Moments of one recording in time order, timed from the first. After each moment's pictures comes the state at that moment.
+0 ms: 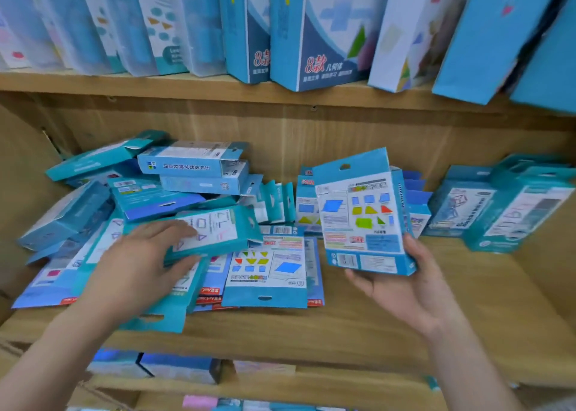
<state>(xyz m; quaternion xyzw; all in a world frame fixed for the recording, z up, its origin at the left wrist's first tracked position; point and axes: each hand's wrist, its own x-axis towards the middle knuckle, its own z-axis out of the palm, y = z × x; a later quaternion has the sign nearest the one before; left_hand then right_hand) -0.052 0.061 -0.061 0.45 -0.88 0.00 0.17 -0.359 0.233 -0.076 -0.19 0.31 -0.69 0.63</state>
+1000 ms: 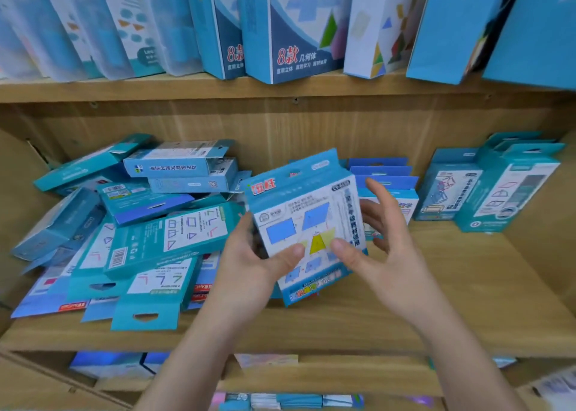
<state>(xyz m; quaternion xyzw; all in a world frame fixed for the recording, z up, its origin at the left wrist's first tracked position) -0.168 0.166 -0.032 0.33 -0.62 -0.61 0.38 -0.326 0.250 -0.052 -0.47 0.64 -0.57 0.21</state>
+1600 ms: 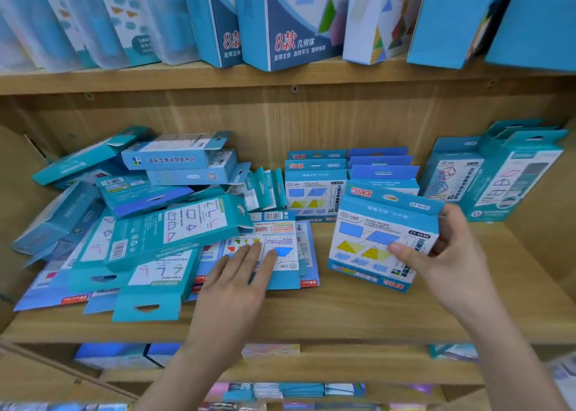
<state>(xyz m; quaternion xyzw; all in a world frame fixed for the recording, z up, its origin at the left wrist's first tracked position) -0.131 0.142 -0.126 0.33 -0.93 0.08 0.12 -0.371 0.283 -0.070 -0.36 0.70 -0.59 0.16</state>
